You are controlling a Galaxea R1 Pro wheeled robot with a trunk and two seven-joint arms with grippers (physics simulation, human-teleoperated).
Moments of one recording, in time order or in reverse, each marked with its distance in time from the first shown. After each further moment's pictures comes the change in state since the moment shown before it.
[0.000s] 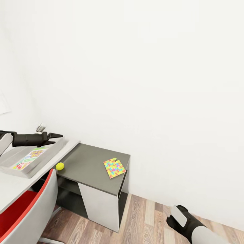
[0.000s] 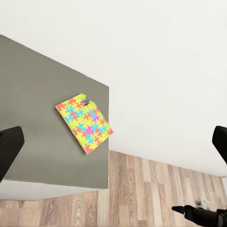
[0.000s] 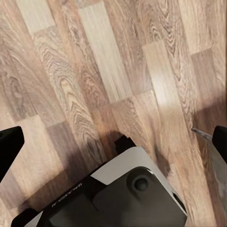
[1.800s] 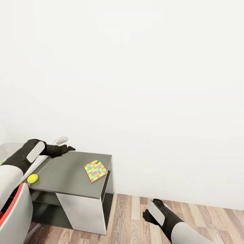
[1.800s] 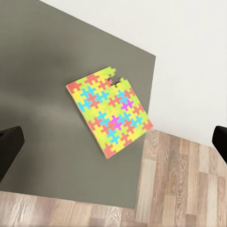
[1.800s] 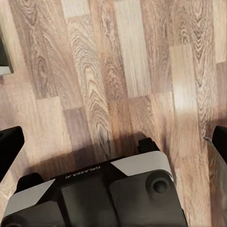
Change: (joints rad) left arm 0.024 -0.236 -0.015 0.133 0.006 -0.113 0.586; right arm -0.010 0.149 0.227 -0.110 0.007 0.106 0.008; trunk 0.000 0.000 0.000
